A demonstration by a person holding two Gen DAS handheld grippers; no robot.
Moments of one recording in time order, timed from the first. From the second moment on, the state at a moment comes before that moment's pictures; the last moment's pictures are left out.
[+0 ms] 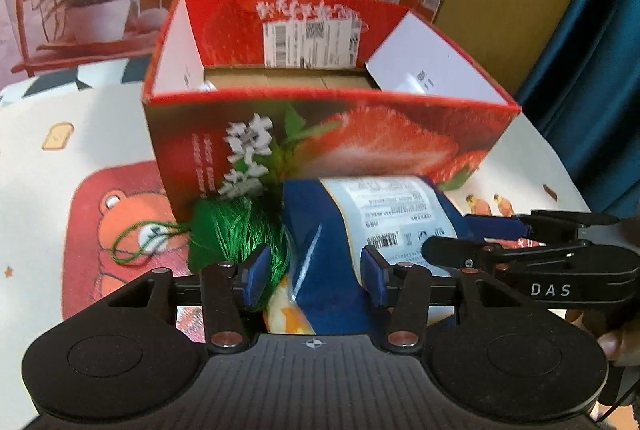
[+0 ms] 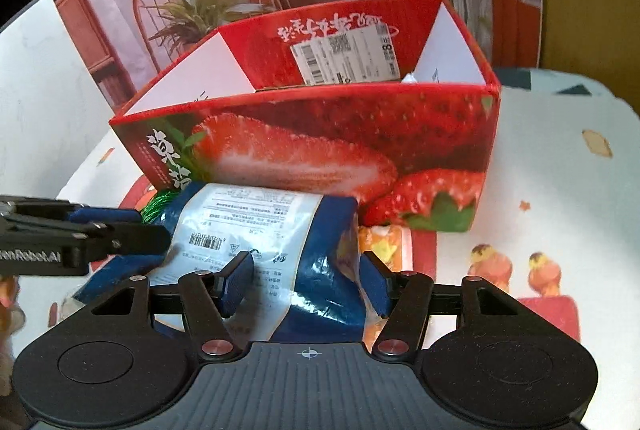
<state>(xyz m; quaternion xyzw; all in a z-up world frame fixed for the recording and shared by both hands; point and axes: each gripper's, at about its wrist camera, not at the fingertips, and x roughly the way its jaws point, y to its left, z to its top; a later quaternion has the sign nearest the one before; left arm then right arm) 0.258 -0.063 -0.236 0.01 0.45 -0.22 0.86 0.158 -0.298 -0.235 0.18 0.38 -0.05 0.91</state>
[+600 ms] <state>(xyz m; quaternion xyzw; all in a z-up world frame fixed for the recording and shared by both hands) 0.262 -0.064 -0.250 0.00 0.47 -0.23 0.85 0.168 -0.294 -0.245 0.17 0.40 -0.03 0.90</state>
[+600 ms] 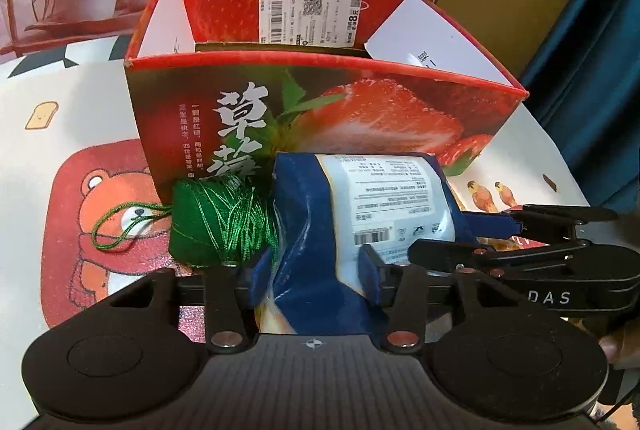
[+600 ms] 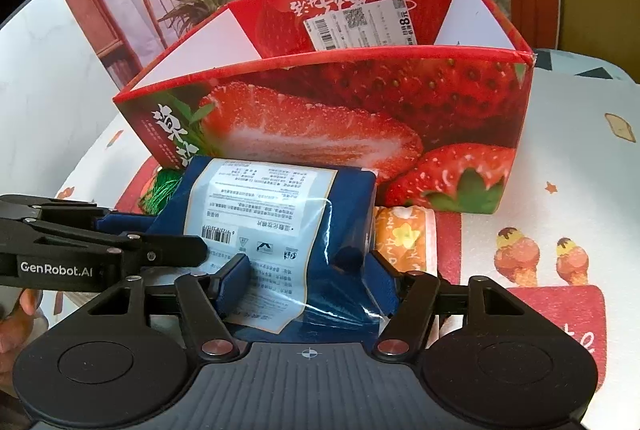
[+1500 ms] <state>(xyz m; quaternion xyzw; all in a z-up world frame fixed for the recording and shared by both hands) 0.250 -0.034 -0.170 -0.03 0.39 -0.26 0.88 0.164 -0.275 -0.152 0.07 0.33 0.04 0.94</state>
